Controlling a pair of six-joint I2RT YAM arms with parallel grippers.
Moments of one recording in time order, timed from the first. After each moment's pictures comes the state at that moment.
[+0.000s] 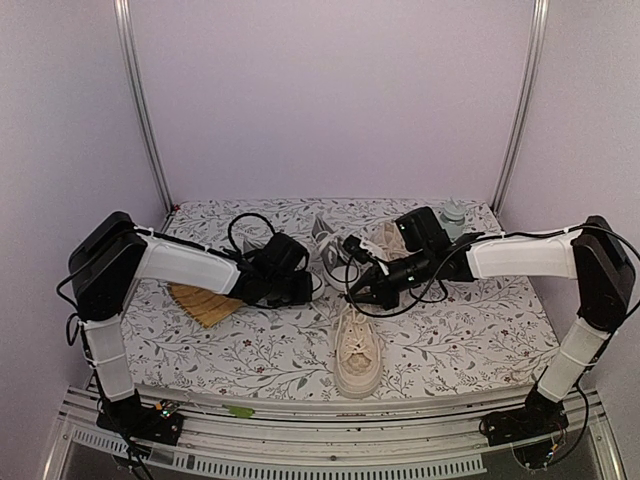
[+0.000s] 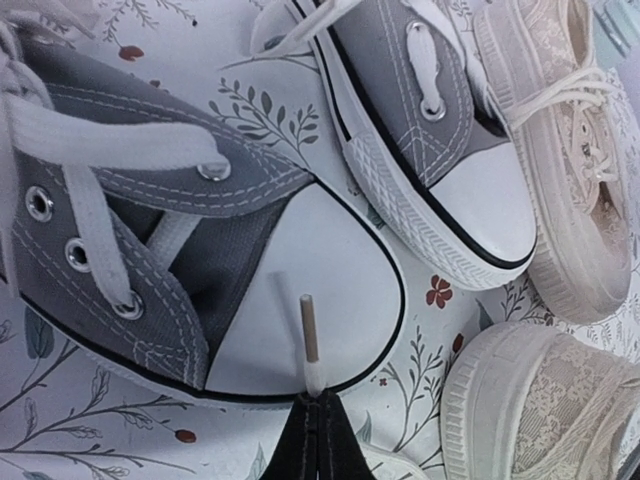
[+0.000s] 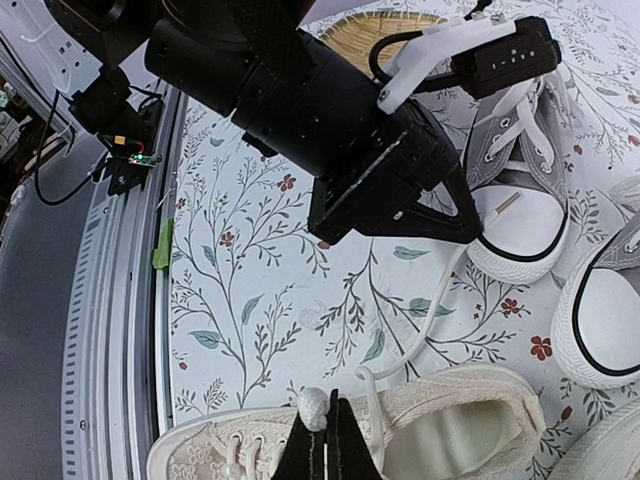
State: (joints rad) left arm -0.83 1.92 1.13 -0.07 -0.17 -0.76; right arm 0.73 1.70 1.07 -0.12 -0.69 -0.20
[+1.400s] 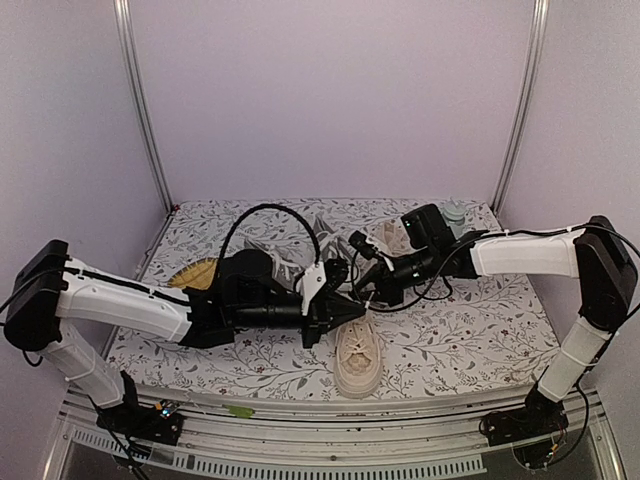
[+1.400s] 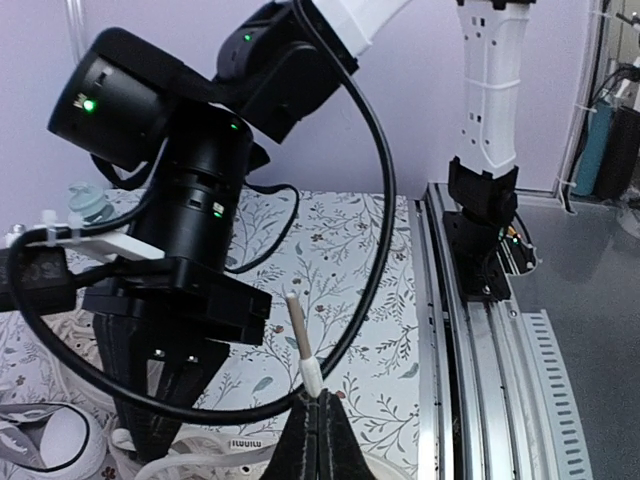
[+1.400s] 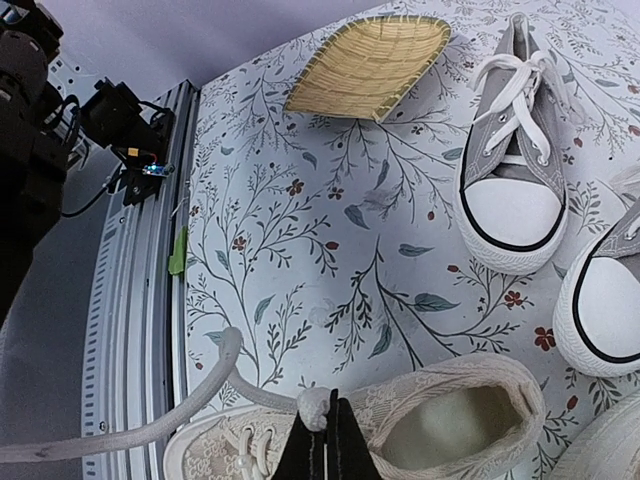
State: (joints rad) left arm -1.12 1.53 0.80 0.57 0.27 0.08; right arm 0.69 1.69 1.07 -0.13 -0.74 -0.17
